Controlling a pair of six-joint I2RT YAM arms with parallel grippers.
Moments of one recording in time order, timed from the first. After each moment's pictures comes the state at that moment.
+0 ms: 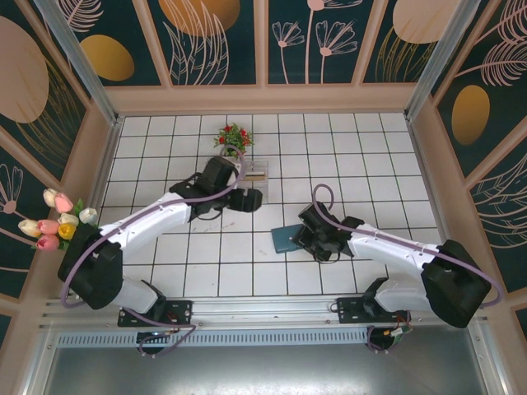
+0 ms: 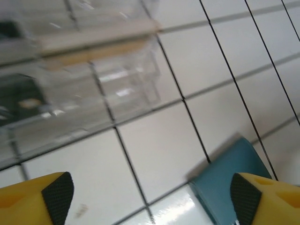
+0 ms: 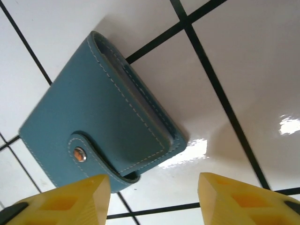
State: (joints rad) left arm -0.66 1.47 0.99 -0.38 0.15 -0.42; right arm 0.80 1.24 0.60 -0.51 -0.03 1.31
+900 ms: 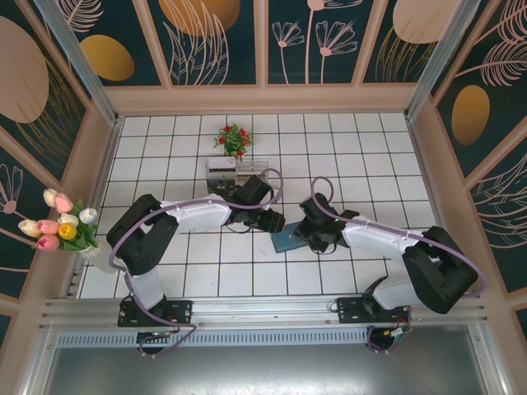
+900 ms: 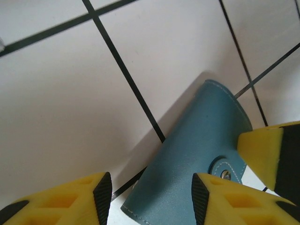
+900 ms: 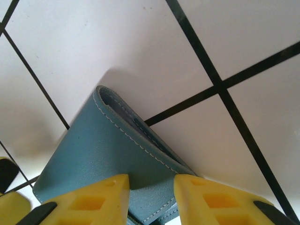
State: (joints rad) left arm -0.81 1.82 1.06 -0.26 0.30 -0.46; right arm 0.70 1.37 0.62 -0.37 -0.06 1.26
